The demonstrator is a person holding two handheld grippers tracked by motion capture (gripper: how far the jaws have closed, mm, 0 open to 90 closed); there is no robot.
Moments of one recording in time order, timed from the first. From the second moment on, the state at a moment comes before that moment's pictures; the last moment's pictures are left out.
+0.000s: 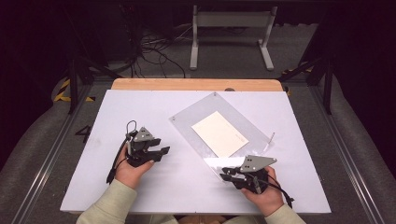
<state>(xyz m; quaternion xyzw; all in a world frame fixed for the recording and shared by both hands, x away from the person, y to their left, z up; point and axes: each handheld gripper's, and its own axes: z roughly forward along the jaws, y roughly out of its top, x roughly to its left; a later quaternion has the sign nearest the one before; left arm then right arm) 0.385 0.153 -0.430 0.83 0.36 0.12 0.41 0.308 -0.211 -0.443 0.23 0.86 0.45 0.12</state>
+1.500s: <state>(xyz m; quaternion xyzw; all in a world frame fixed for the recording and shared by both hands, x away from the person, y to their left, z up) 0.455 0.121 -0.464 0.83 0.35 0.17 0.40 0.252 -0.224 -0.434 0.16 0.89 0.42 0.11</state>
